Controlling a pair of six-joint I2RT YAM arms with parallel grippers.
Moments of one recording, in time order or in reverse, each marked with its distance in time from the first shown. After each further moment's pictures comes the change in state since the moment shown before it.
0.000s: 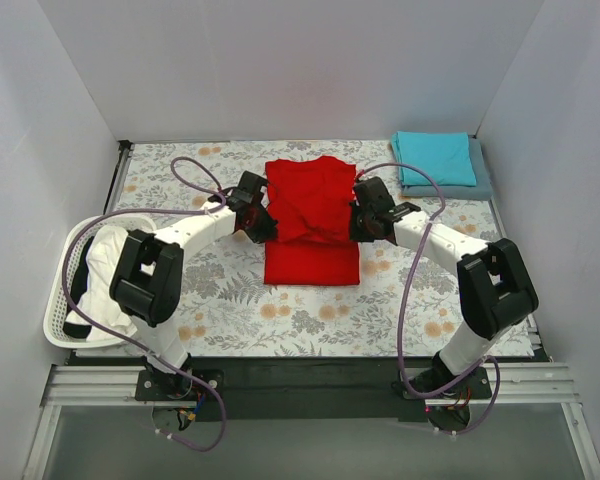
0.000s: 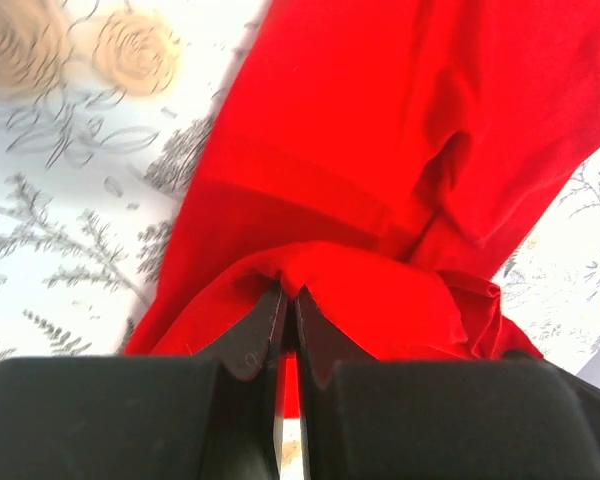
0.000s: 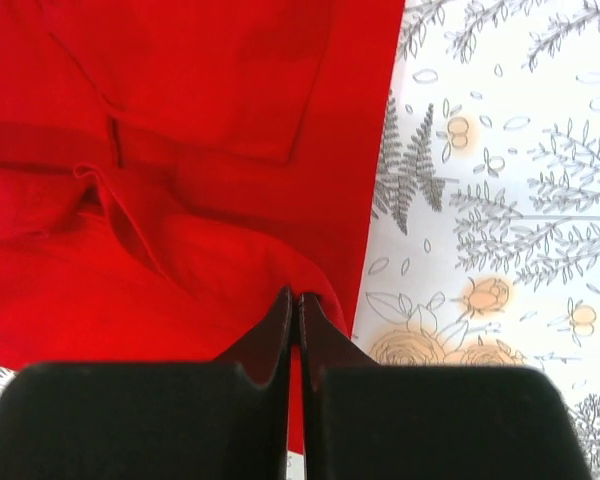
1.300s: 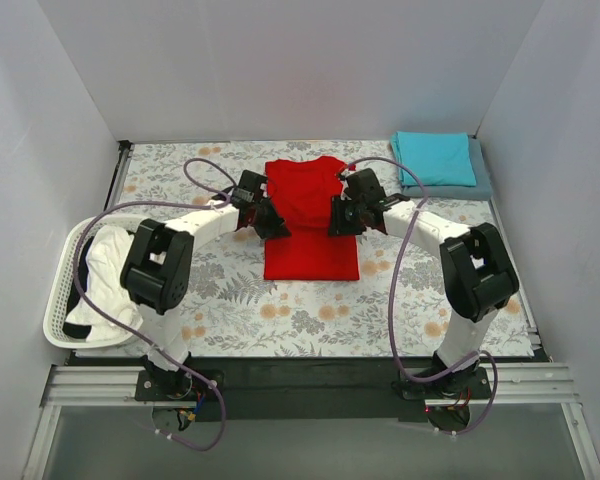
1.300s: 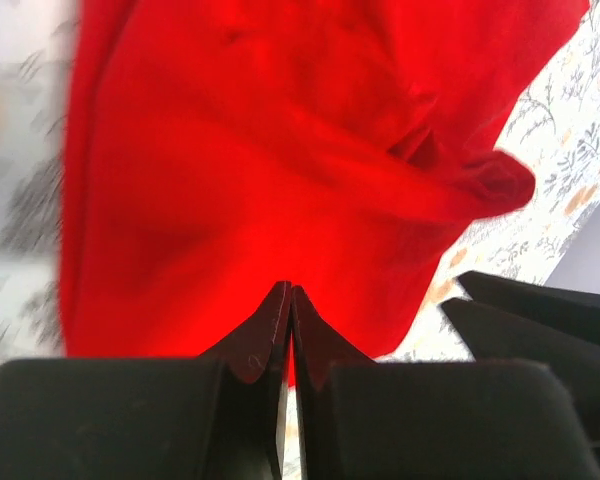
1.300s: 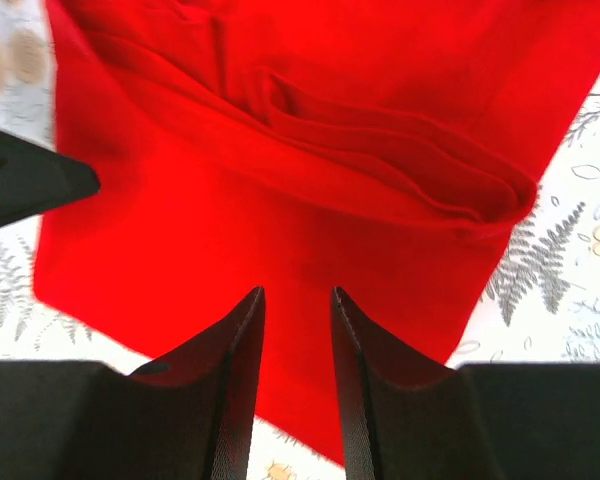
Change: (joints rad) left arm 0.038 0.088 0.010 0.165 0.267 0.114; right arm -0.019 0.126 0.121 0.052 -0.255 -0.102
